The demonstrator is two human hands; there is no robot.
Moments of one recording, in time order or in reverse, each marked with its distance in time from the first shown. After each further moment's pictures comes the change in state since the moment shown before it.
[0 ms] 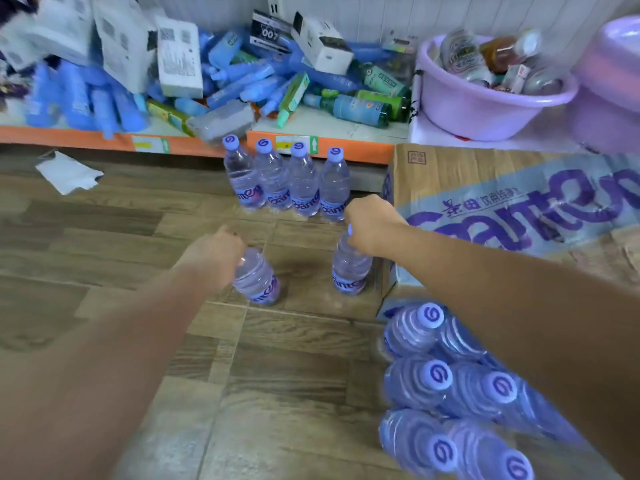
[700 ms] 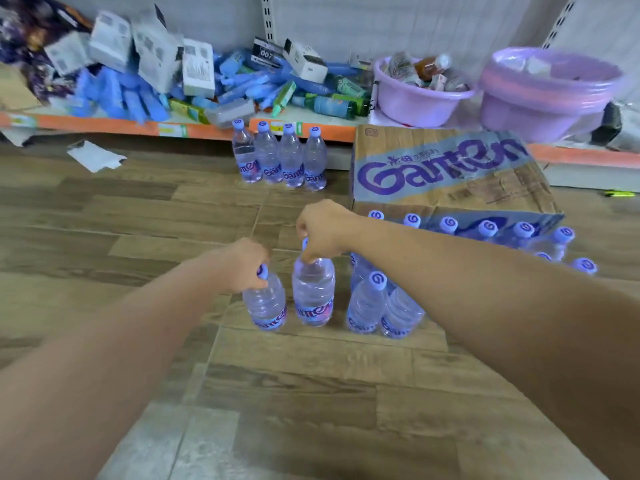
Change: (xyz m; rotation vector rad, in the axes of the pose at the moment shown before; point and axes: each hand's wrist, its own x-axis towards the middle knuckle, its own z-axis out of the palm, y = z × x) left_hand -0.225 0.055 0.016 -0.236 -0.002 0.311; right_hand -0.226 -0.074 0.011 -0.031 -0.130 -0.222
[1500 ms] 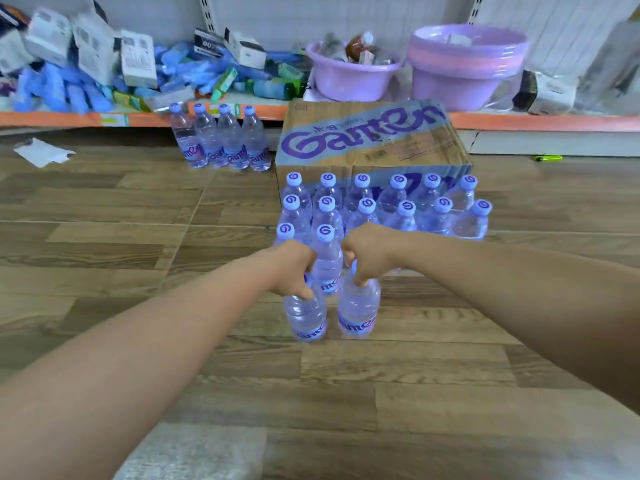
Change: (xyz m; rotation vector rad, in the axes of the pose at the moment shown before) left_hand 0.011 0.219 0.050 -0.083 -0.027 0.167; right_hand -0.164 0.159 0.083 -0.076 -0.135 0.105
